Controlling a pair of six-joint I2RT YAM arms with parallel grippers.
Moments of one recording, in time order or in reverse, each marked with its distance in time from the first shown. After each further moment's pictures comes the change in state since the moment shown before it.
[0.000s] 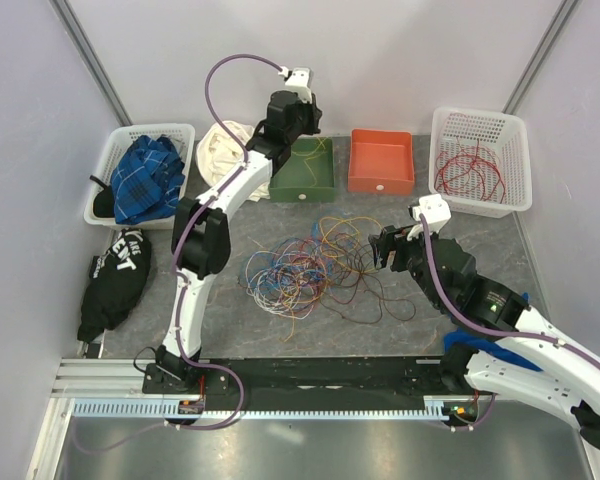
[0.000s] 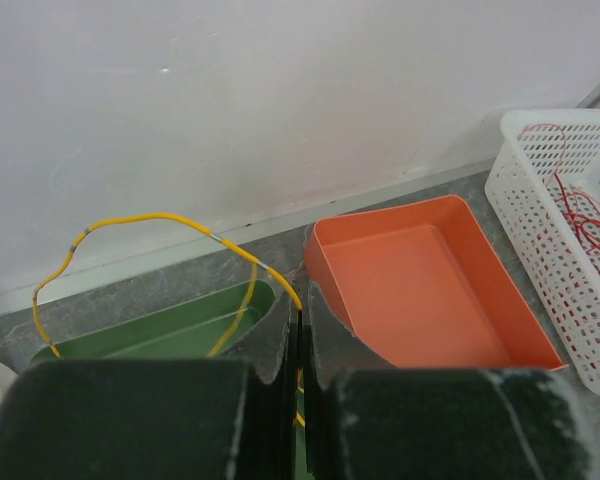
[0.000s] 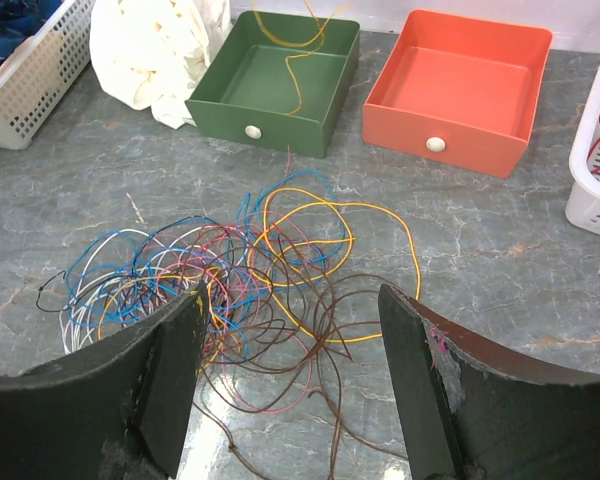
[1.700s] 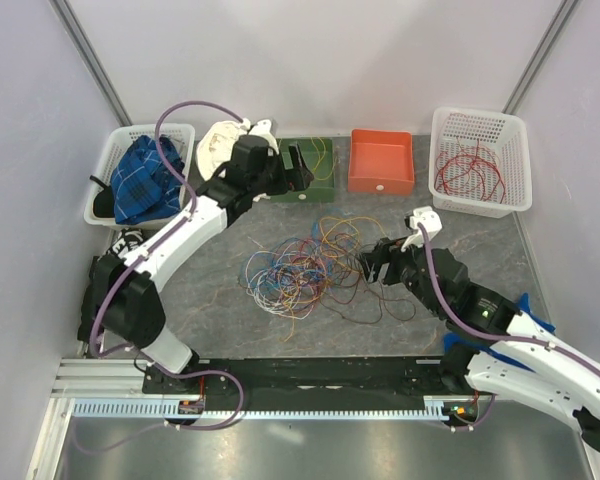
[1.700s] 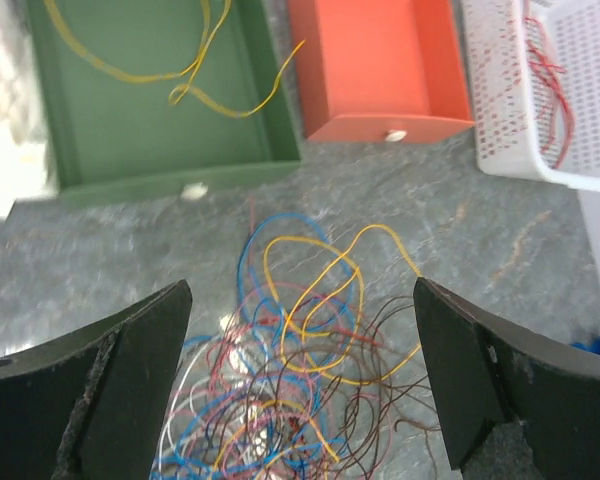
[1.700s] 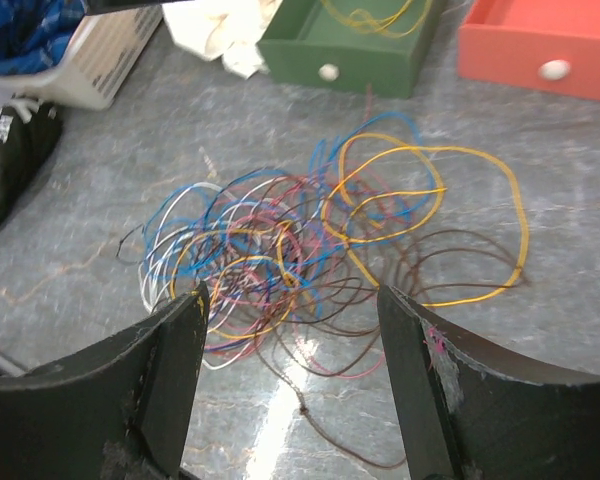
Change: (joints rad) left arm -0.047 -0.685 -0.719 -0.304 0.020 -0.291; right arm 0.000 -0.039 -0.130 0.056 -0.143 0.170
